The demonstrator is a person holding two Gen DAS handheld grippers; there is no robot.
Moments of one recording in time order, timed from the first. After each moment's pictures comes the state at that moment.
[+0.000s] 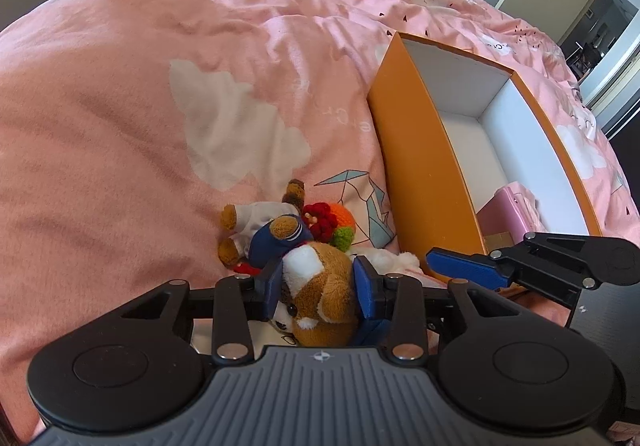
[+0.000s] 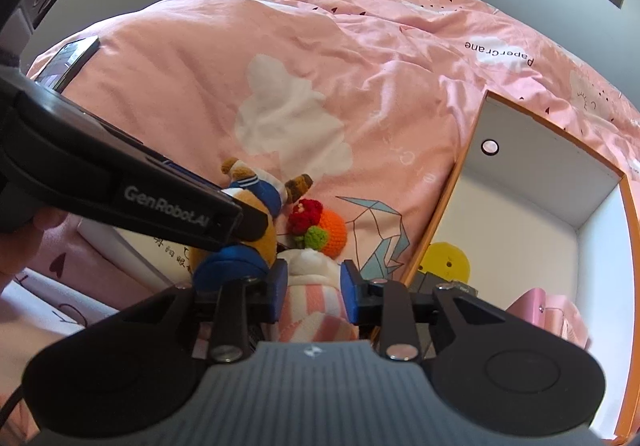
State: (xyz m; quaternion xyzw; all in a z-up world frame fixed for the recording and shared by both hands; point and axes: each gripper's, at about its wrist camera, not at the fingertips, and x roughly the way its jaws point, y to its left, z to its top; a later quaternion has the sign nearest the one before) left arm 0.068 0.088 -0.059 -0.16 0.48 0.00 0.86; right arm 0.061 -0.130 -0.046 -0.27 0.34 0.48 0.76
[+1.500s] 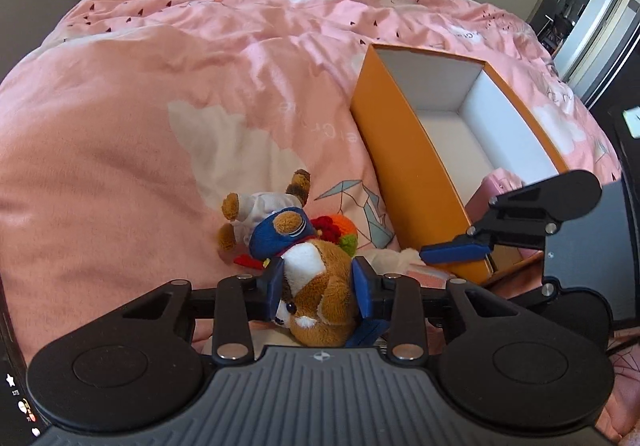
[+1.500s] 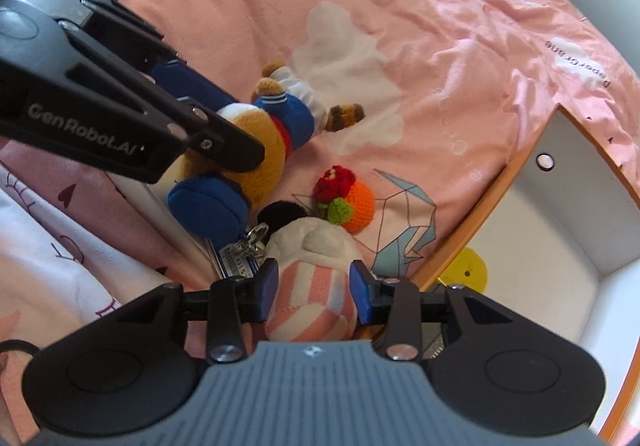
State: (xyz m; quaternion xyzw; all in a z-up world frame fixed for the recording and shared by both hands) left arm 0.063 0.097 -0.042 -0.10 0.47 -0.04 0.87; right arm 0.078 -0.105 -0.049 -0.39 0.38 0.53 0.65
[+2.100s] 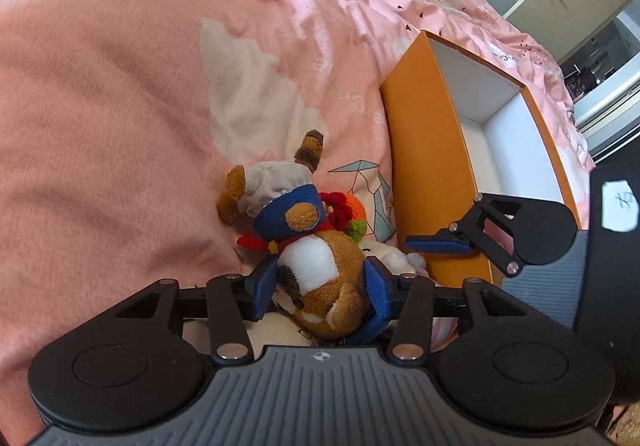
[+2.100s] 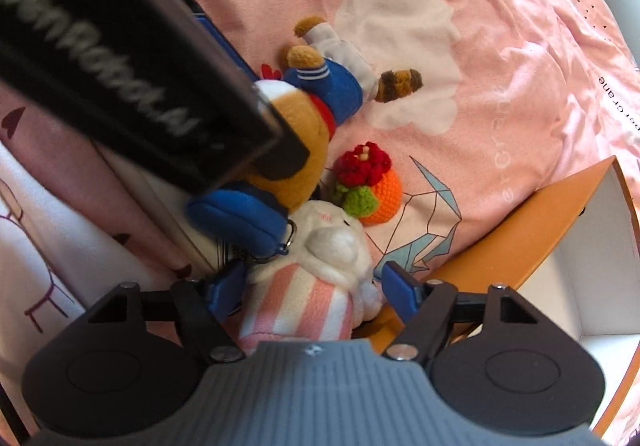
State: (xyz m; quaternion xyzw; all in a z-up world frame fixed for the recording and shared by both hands) left arm 0.074 0.118 -0.078 -0.23 0.50 -0.02 0.83; right arm 0.065 -0.073 -0.089 -0.52 0.35 0.53 0.58
